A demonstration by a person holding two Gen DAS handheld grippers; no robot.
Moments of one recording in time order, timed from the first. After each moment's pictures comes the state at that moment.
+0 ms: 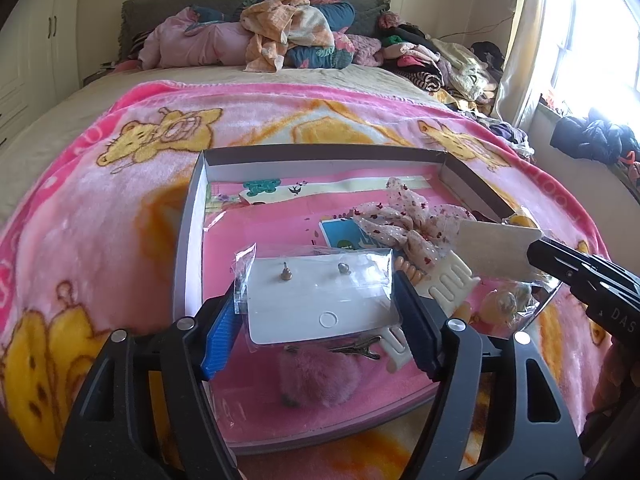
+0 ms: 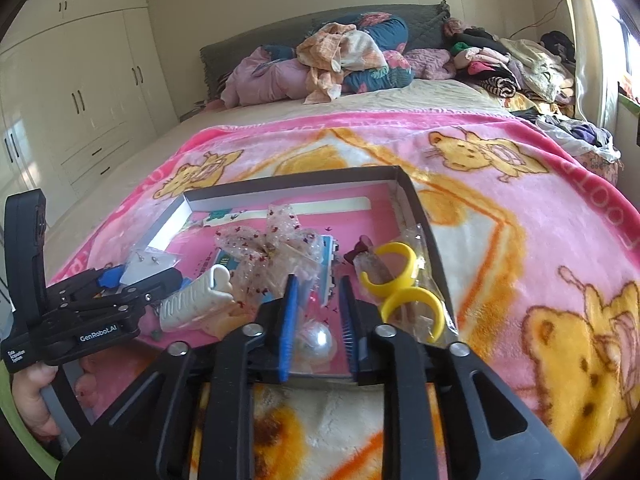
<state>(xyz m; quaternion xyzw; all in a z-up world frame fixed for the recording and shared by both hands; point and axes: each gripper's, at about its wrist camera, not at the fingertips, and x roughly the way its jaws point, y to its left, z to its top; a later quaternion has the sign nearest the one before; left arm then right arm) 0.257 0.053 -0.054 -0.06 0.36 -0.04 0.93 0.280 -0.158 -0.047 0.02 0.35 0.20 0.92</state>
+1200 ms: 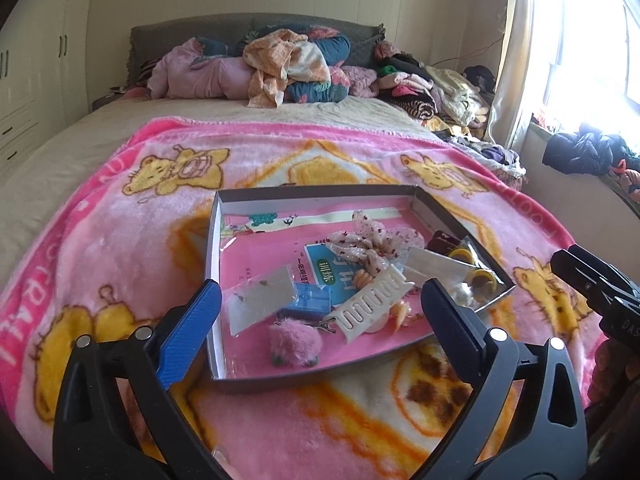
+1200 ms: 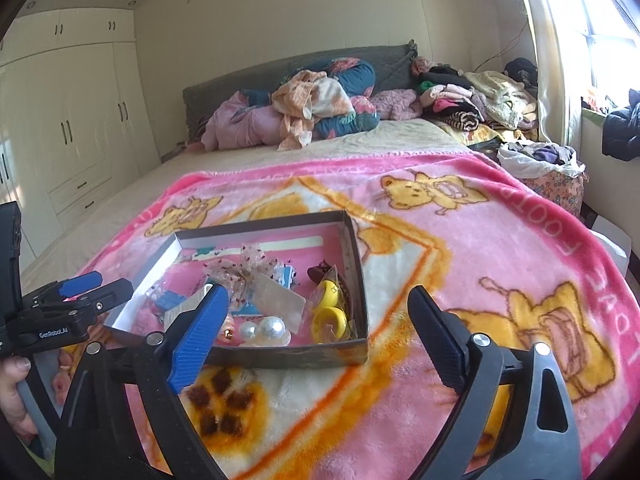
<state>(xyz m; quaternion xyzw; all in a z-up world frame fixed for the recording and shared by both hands) 0.198 0.037 -0.002 -0.05 0.30 -0.03 0.95 0.219 -0.209 -0.005 0.04 0.27 0.15 0.95</state>
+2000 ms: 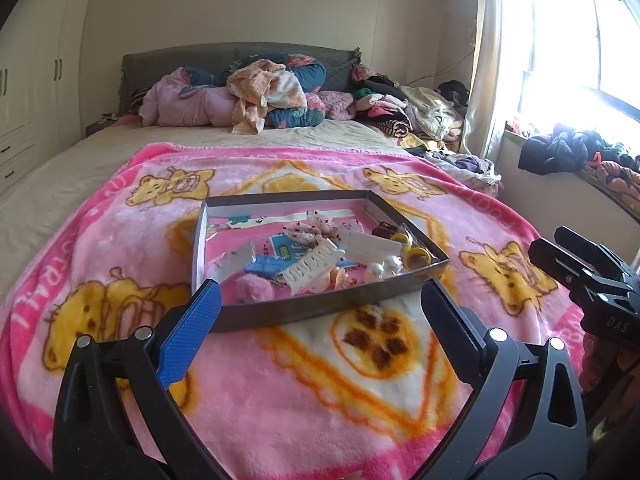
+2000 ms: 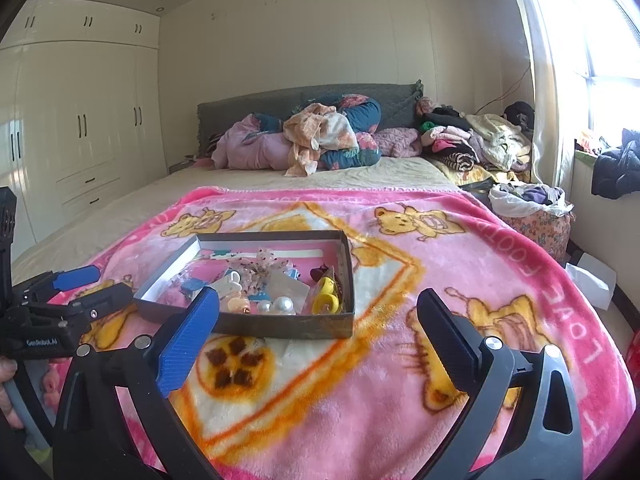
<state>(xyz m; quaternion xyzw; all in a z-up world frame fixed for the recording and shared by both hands) 0.116 -0.003 0.010 -0.04 0.26 -0.05 0.96 0.134 -0.223 0.014 0.00 0.21 0.15 0.97</state>
